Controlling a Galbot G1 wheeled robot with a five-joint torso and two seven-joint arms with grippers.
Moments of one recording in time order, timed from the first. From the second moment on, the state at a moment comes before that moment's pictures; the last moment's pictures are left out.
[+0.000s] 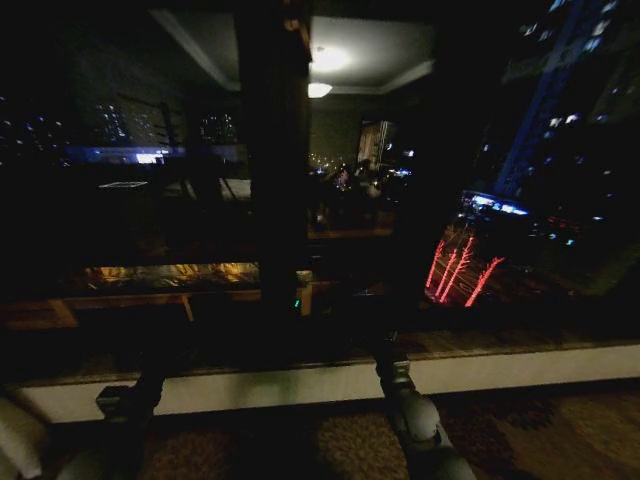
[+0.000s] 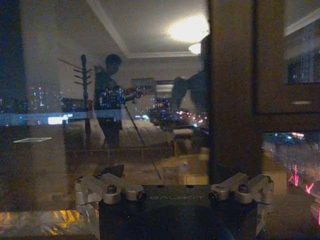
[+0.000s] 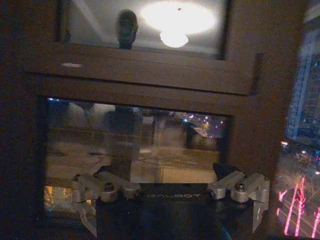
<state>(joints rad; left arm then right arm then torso) 1.48 -1.31 -0.88 -2.13 -0.33 0.23 0.10 -1.21 1.40 0.41 1.88 0.04 -0.21 0.07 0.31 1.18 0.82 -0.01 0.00</state>
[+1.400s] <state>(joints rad) 1.48 -1.33 -0.88 -2.09 -0.32 0.20 0.10 -1.20 1.41 0.42 1.86 0.05 -0.21 0.08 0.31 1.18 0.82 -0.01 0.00</state>
